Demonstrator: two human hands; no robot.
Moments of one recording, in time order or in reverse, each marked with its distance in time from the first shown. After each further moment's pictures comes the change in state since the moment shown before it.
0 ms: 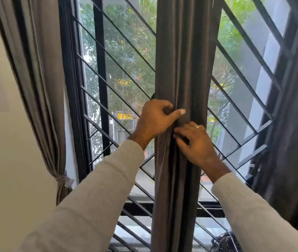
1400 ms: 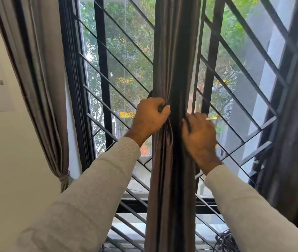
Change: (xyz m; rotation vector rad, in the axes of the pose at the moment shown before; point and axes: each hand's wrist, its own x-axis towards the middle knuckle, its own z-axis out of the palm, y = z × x) left_hand 0.000 -0.023 -0.017 0.165 0.024 0.041; right_hand 0.015 -0.008 0.015 -0.243 0.265 0.217
